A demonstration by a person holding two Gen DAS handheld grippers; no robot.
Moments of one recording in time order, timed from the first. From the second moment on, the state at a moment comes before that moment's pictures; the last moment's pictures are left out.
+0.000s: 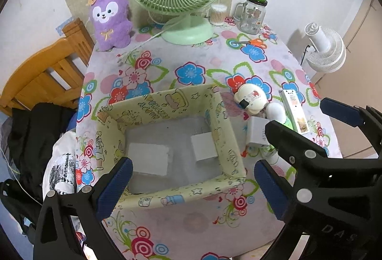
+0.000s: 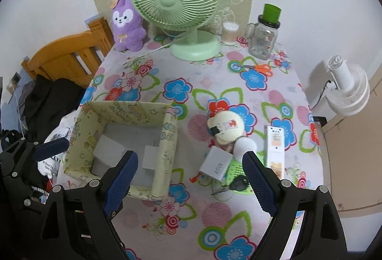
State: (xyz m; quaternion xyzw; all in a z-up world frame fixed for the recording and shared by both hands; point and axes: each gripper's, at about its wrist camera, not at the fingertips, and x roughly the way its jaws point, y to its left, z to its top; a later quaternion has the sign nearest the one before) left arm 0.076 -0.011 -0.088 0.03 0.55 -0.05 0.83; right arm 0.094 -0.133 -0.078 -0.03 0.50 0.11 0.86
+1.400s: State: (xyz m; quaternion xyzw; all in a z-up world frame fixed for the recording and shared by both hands) left arm 0.076 -0.130 -0.097 0.01 0.55 -0.06 0.83; right arm 0.091 -0.267 -0.081 -0.01 0.49 0.10 0.86
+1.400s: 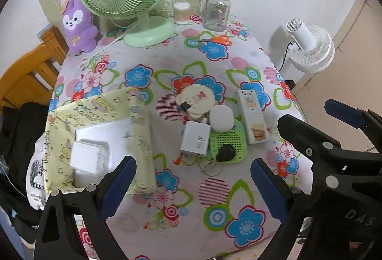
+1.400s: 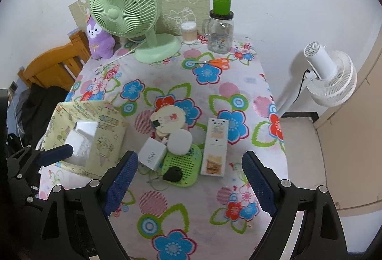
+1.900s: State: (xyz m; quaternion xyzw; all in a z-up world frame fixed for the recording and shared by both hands) left arm 0.091 -0.167 -0.112 0.02 0.55 -0.06 0.83; right arm 0.101 -0.301 -0.095 -0.02 0.49 0.11 0.86
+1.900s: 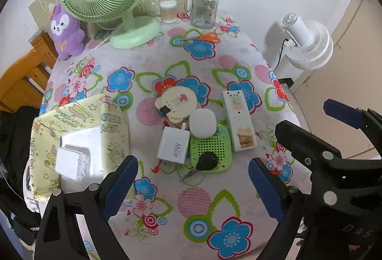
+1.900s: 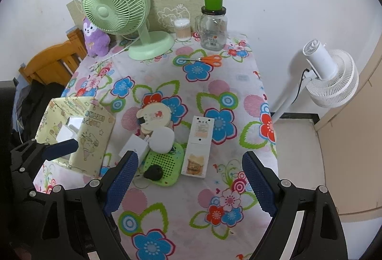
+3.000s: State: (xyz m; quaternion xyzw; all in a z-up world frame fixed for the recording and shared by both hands) left arm 0.121 -0.166 -0.194 0.04 0.56 -0.05 0.83; right arm 0.147 -0.305 -0.189 -0.02 0.54 0.12 0.83
